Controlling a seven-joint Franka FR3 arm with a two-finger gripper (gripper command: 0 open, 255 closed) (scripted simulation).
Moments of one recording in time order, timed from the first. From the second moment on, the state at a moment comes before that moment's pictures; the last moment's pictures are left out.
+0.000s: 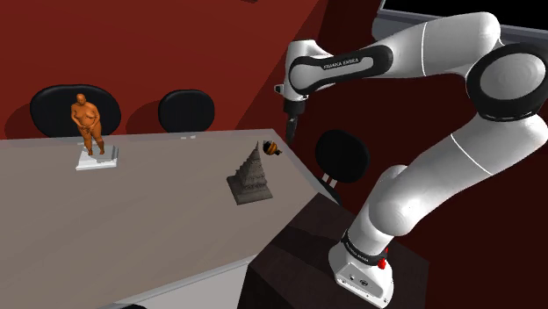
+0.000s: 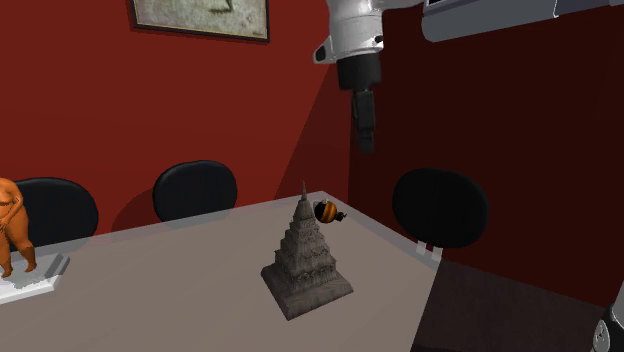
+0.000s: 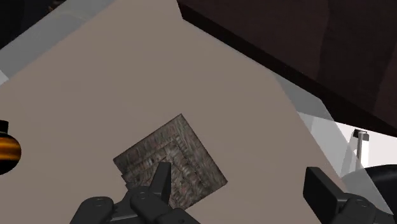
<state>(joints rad) 0.05 -0.36 -0.19 -2.41 -0.17 1.93 -0.55</state>
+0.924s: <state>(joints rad) 0.09 0.16 -0.23 -2.19 -0.10 2.28 -0.99</state>
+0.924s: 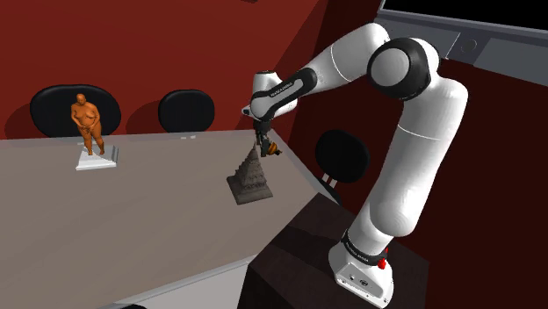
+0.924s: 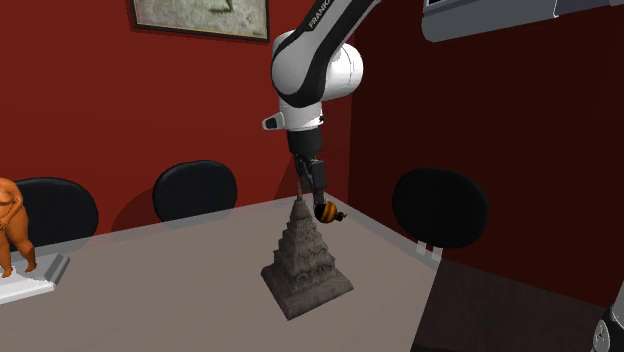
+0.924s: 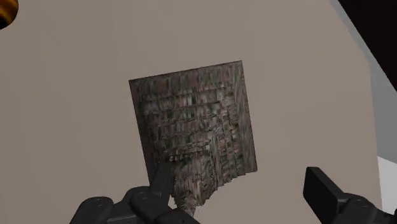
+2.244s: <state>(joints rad) 0.07 0.42 -0.18 -2.08 -0.06 2.45 -1.14</state>
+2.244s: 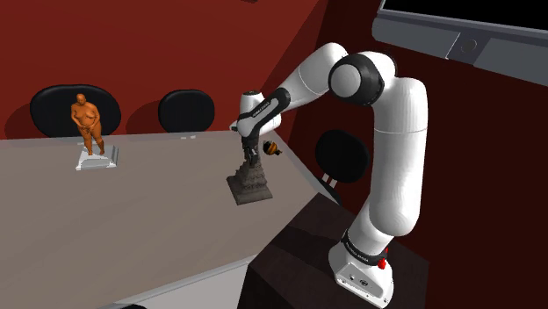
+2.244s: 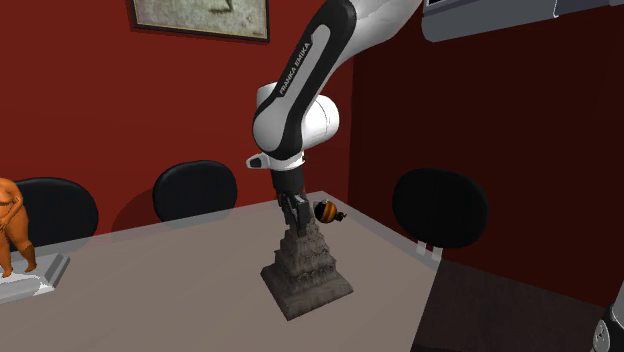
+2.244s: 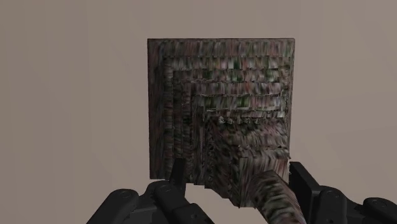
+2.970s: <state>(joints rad) 0.07 0.36 -0.19 -2.08 -0.07 2.38 -1.14</state>
